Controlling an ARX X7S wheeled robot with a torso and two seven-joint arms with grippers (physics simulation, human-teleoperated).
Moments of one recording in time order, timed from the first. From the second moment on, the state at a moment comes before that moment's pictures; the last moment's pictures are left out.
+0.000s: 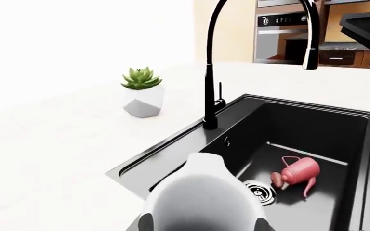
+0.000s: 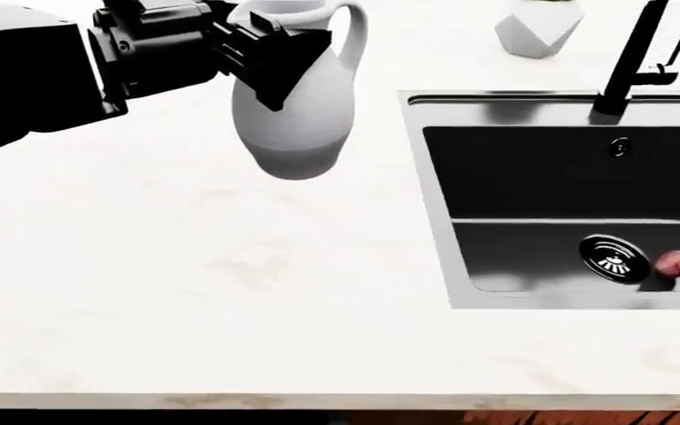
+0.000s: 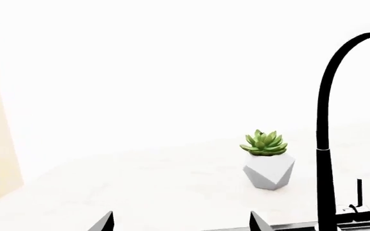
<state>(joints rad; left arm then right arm) -1.53 -0.52 0.62 -0.22 -1.11 -0.90 0.32 1.48 0.57 0.14 -0.10 1.21 1.41 0.56</state>
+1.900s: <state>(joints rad) -1.58 -0.52 0.66 -0.39 -1.04 -0.90 0.30 1.61 0.60 0.14 -0.01 1.29 1.35 0.66</state>
